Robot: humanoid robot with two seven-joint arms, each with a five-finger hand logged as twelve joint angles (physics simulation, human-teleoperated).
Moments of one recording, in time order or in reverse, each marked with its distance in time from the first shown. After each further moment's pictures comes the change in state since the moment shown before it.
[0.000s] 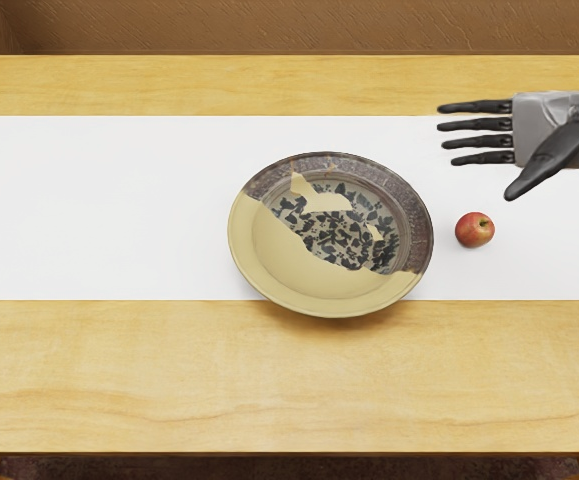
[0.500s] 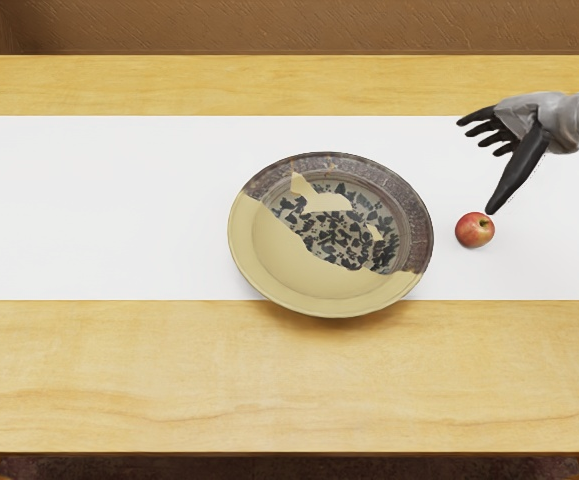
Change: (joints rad) left arm 0.000 0.000 0.000 0.000 0.000 0.000 0.000; right arm 0.395 0.088 -0.485 0.168 -0.531 -0.453 -0.009
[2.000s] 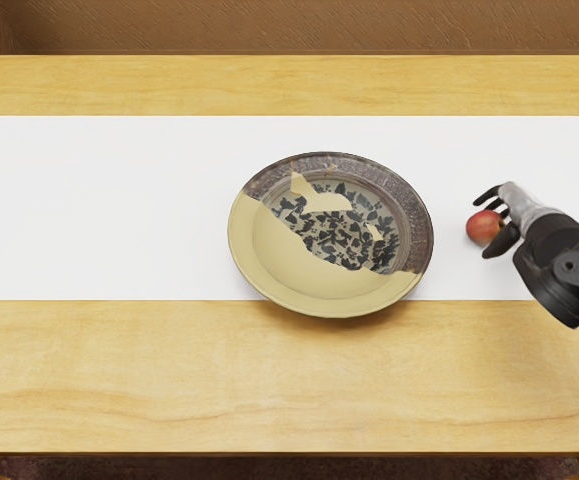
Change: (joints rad) left arm 0.000 0.000 0.000 0.000 0.000 0.000 0.000; right arm -0.255 0.193 -0.264 0.072 -0.378 -0.771 0.000
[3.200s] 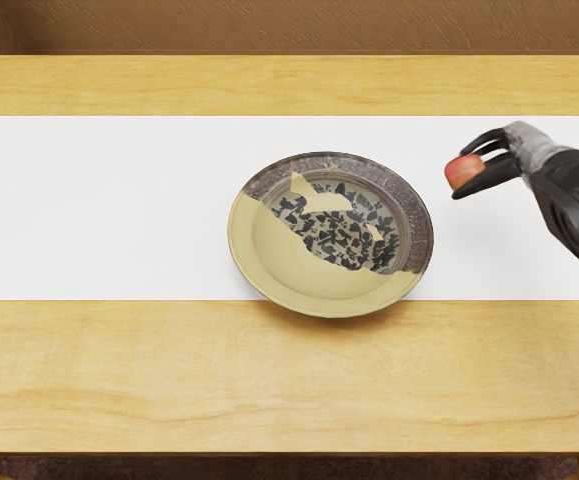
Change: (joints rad) left arm 0.000 0.000 0.000 0.000 0.000 0.000 0.000; right arm -0.035 -0.084 0.385 0.093 0.245 0.005 0.001
